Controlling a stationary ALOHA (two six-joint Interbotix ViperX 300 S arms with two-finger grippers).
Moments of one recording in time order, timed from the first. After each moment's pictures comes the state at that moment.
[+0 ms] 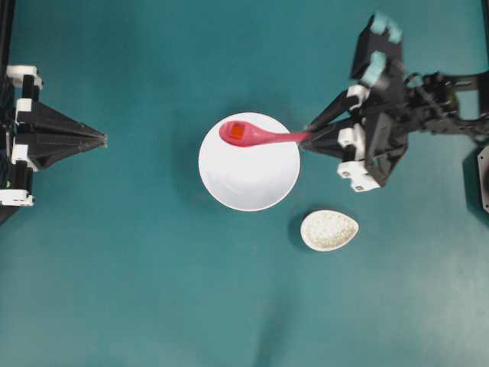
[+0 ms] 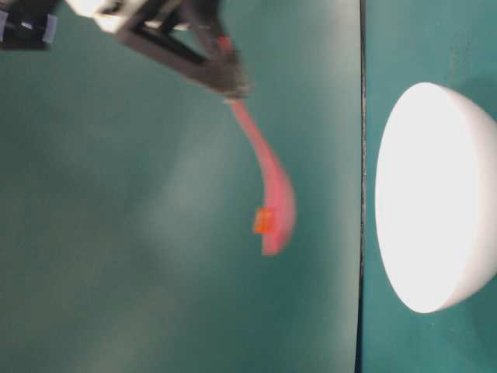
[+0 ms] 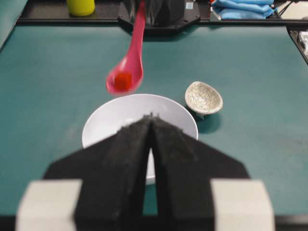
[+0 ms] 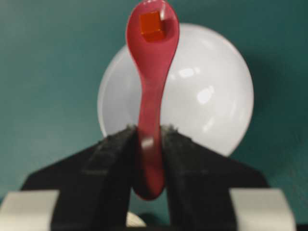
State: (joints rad) left arm 0.02 -0.94 1.19 0.02 -0.21 0.00; right arm -0.09 -0.39 0.71 0.18 0.24 0.21
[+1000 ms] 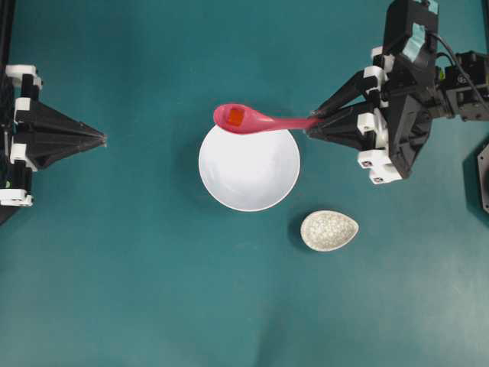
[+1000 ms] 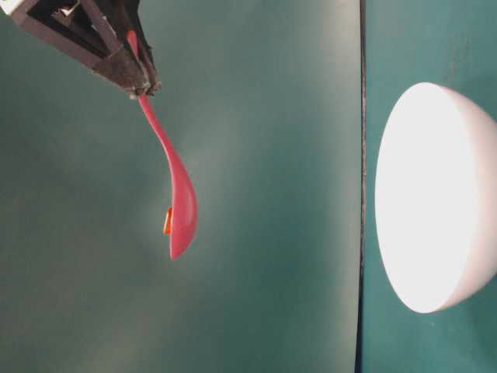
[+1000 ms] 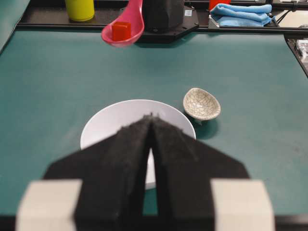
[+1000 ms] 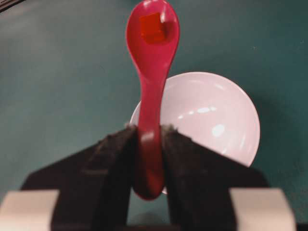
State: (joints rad) left arm 0.02 -0.94 1.19 0.02 -0.22 -0.02; right arm -0.09 -0.46 0.64 0.17 0.30 0.21
